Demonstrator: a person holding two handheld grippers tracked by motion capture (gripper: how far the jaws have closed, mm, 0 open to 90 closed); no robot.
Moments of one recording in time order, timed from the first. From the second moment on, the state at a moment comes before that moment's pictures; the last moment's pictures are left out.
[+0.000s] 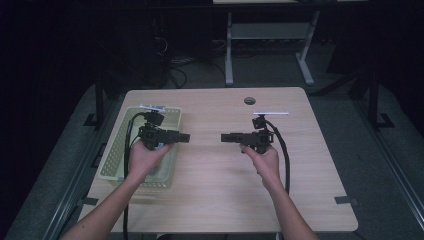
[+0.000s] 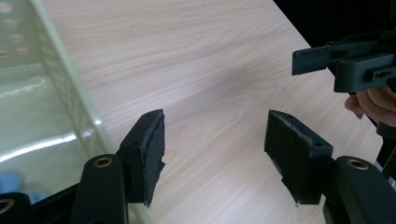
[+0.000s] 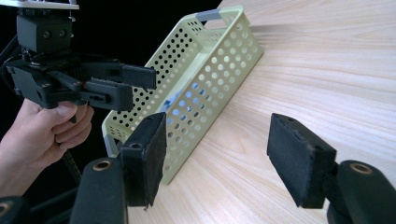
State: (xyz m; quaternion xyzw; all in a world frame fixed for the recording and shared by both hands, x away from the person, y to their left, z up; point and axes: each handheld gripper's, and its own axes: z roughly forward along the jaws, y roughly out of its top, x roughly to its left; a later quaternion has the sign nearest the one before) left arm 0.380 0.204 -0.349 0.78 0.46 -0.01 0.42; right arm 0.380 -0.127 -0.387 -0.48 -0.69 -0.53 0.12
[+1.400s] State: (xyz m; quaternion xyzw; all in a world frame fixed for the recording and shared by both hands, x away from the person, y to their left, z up) left arm 0.377 0.126 -0.369 0.79 0.43 -0.03 0.43; right arm 0.349 -0.225 -0.416 -0.52 -0.66 -0.53 0.11
